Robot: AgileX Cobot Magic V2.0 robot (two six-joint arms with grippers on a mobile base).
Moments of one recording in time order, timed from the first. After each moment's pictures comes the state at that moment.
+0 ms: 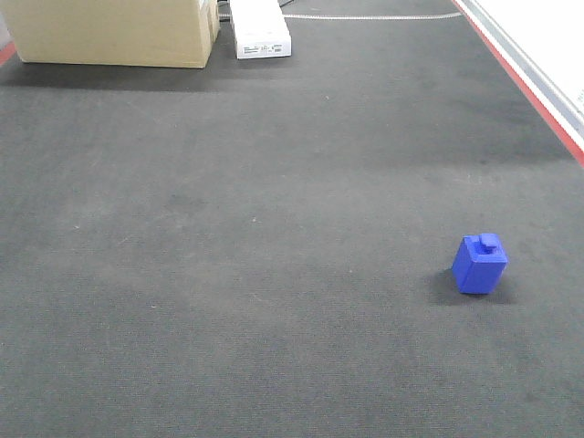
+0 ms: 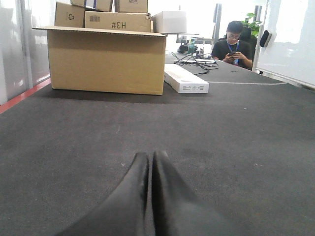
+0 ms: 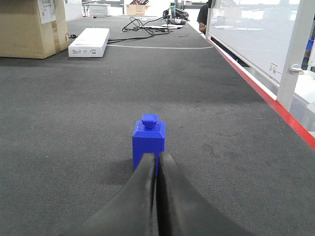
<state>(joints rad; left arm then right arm) -0.02 -0.01 0.03 -0.04 0.04 0.03 0.02 -0.02 0.03 -0.07 0.17 0.06</state>
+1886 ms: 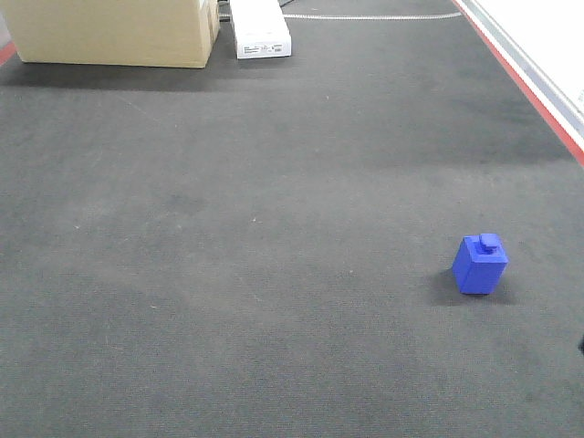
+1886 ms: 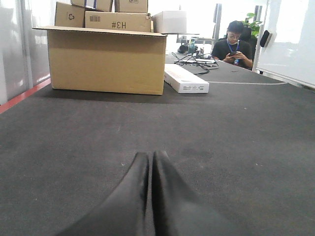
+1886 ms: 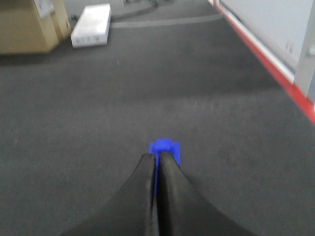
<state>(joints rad) -0.02 -0.01 0.03 -0.04 0.04 0.03 0.02 0.49 -0.35 0.05 0.24 0.06</state>
